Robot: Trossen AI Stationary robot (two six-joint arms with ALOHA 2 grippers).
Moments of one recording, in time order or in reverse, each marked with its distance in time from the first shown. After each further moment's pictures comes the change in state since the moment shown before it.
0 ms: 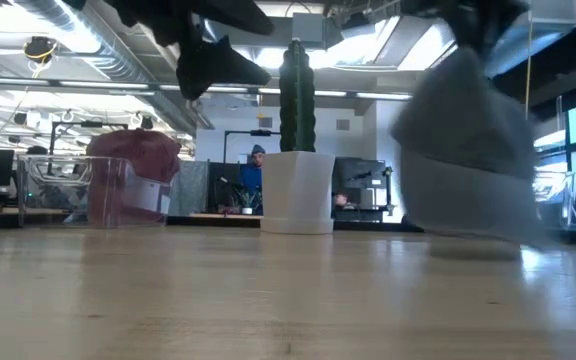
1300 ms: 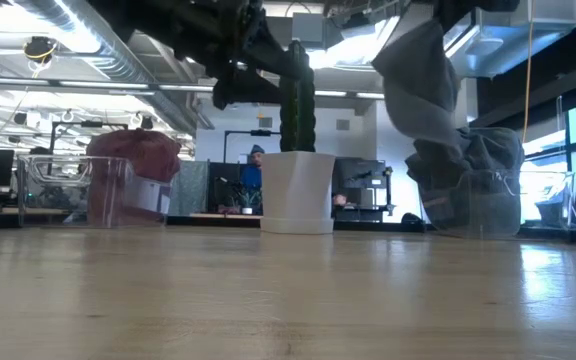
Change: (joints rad) left arm 0.274 0.001 0.000 0.093 -0.004 0.193; right arm -0.330 -0.238 0.114 0.000 0.587 -0.381
